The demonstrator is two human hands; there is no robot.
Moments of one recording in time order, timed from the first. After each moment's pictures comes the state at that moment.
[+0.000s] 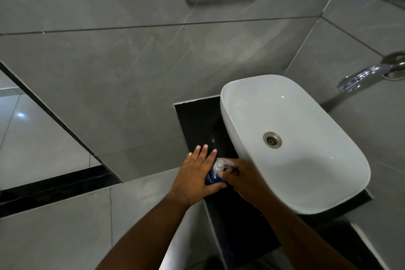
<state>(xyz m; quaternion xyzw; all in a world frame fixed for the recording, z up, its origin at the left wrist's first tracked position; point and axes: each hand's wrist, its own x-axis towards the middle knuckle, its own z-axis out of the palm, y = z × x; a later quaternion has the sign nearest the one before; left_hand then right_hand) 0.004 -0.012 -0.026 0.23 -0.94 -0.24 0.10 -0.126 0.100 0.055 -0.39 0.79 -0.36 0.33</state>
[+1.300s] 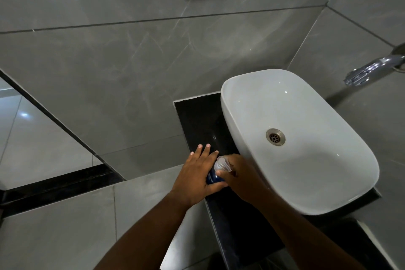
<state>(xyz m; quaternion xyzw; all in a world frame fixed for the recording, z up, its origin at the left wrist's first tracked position) 0.001 -0.013 -0.028 0.23 -0.92 -0.28 0.11 -0.128 0.093 0.048 -0.48 0.78 -0.31 0.26</state>
